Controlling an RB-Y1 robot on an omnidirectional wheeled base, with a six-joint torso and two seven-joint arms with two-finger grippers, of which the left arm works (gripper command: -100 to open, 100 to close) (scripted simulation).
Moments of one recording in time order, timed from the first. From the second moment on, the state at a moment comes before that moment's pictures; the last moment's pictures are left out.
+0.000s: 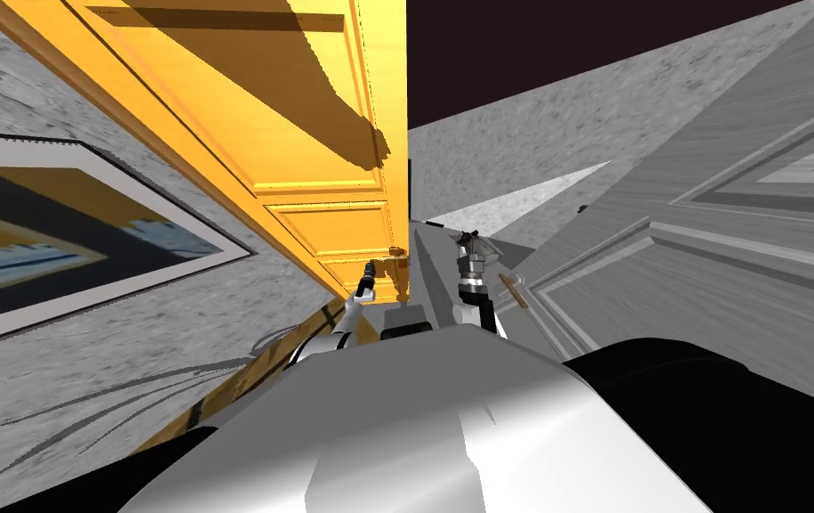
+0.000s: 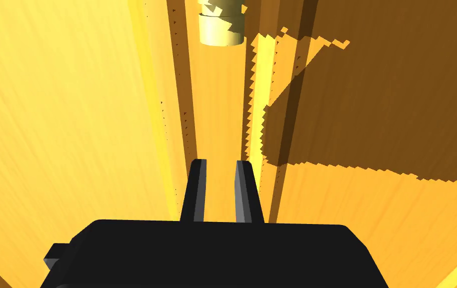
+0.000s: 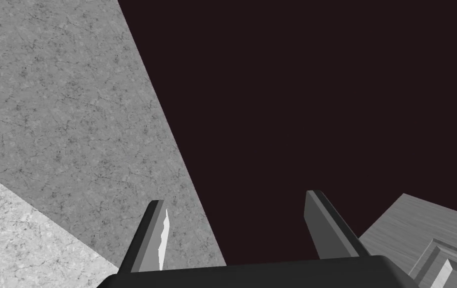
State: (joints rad) arm -0.44 0.07 0.04 -0.74 0.02 -0.43 -0.01
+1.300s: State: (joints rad) arm -0.46 0.00 -0.07 -0.71 0.10 -0.43 -0.07
